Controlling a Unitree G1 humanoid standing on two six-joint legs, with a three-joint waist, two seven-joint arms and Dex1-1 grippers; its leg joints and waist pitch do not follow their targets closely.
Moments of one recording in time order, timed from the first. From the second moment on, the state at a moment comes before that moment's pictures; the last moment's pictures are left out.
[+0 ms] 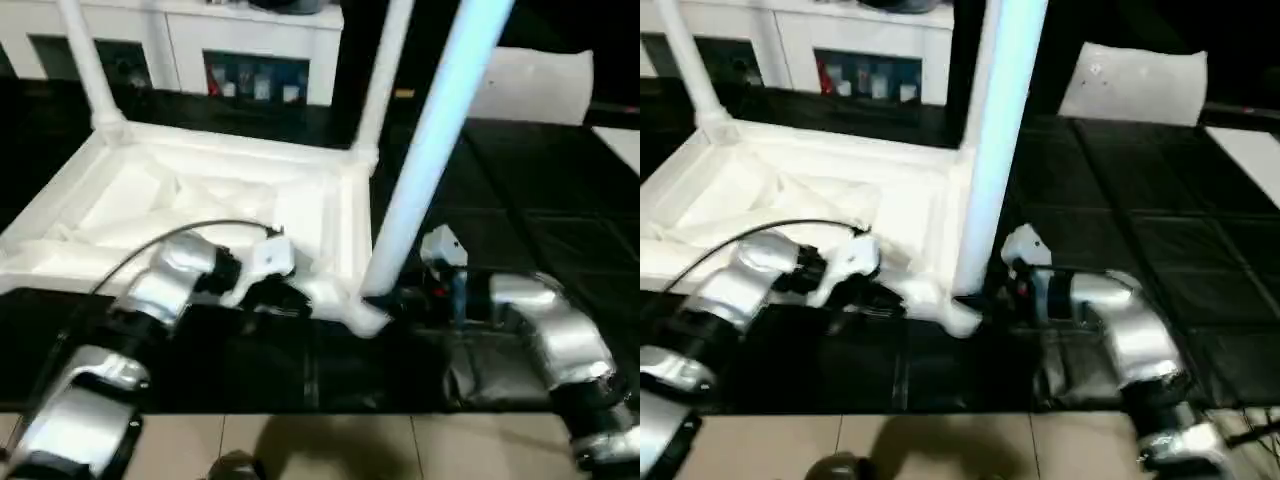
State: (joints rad) left arm -0.69 0.34 -0.28 0.68 0.08 0.09 -1.20; right arm -0.38 -0.30 0.09 0.25 0.20 0.36 0.88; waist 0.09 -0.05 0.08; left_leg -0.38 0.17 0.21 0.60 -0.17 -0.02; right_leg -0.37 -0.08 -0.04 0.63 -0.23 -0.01
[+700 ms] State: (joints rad) left arm -0.78 0.10 -0.21 0.75 0.13 0.32 -0.75; right arm -0.54 0.05 -0.09 0.42 0.07 0.35 0.11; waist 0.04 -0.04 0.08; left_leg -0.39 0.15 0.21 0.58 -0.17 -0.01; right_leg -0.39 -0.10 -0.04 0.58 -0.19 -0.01
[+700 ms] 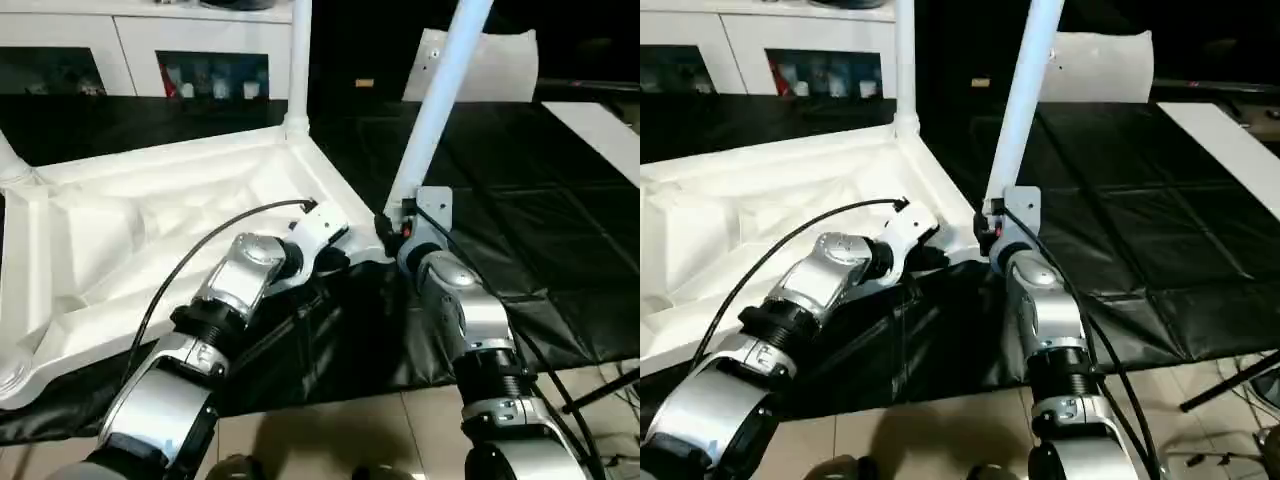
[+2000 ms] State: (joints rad) left arm -0.67 0.43 -0.32 0.65 0.03 -0.11 -1.45; right arm -0.28 -0.52 0.10 0.08 0.32 0.33 1.15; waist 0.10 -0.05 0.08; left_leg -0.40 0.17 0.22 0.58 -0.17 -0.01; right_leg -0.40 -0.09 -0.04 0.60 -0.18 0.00
